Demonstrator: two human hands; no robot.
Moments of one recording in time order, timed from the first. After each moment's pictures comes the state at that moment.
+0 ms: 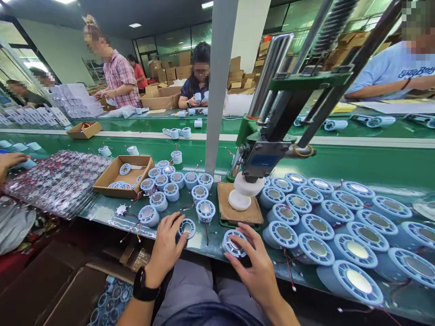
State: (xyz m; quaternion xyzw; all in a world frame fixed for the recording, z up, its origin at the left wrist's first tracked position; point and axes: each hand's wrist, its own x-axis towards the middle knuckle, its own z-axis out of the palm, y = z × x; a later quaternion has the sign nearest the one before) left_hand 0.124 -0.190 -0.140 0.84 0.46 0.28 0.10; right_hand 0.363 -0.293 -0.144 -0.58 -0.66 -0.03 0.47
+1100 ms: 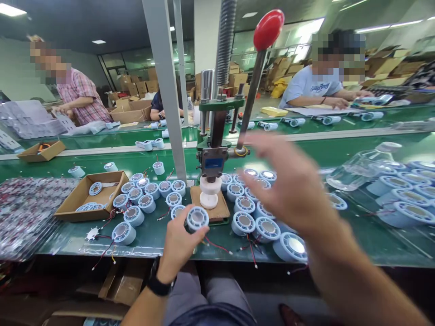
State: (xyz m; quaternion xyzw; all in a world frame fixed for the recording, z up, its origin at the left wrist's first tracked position) left_hand 0.234 -0.202 -0.067 0.75 0.43 0.34 0.37; right_hand 0.430 -0.278 0.078 -0.57 -0.68 -0.23 0.40
